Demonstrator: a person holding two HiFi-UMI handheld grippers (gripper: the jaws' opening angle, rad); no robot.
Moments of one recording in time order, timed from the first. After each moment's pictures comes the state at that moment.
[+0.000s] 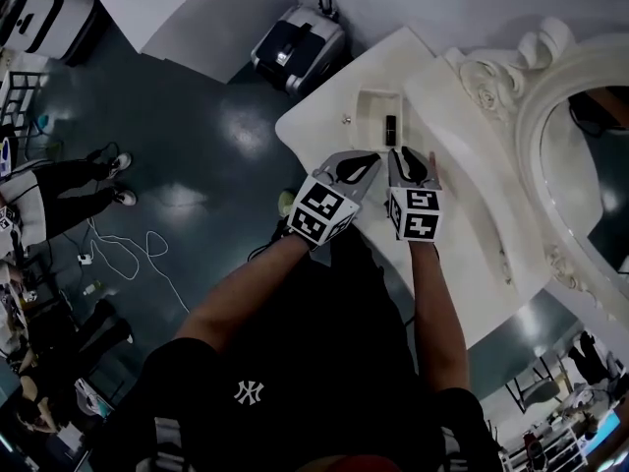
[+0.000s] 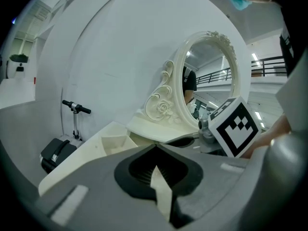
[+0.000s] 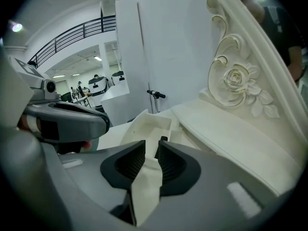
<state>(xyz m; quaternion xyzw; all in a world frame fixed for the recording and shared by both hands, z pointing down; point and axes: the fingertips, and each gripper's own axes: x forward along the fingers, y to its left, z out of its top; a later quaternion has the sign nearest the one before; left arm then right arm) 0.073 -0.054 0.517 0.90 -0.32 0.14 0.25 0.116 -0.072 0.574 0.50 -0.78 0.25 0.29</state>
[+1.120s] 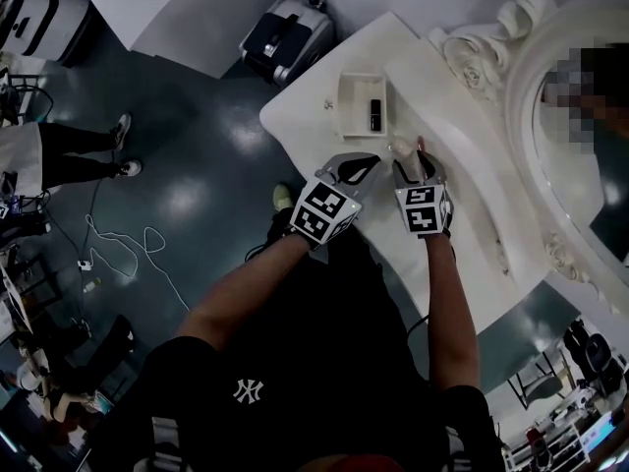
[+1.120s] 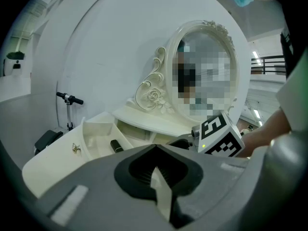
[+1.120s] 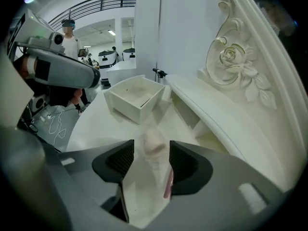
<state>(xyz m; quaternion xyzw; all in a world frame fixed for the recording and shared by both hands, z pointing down) 0.117 -0.022 0.542 0.90 -0.30 0.17 0.26 0.187 -0.029 0.638 0.44 -0.77 0.20 0.42</state>
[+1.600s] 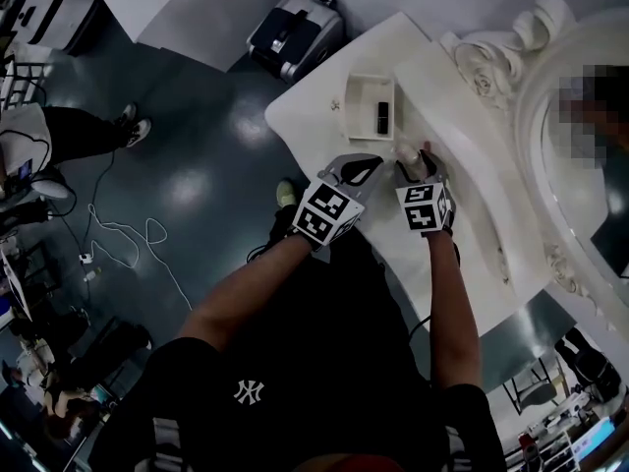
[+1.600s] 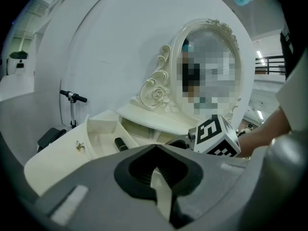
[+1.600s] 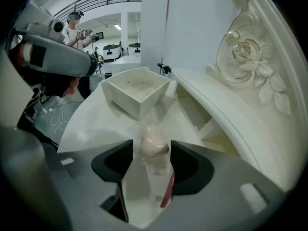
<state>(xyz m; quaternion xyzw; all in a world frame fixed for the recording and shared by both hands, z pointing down) 0.113 -0.027 0.551 0.89 -0.32 0.17 0.27 0.183 -0.037 0.658 0.41 -0.77 0.19 0.45</state>
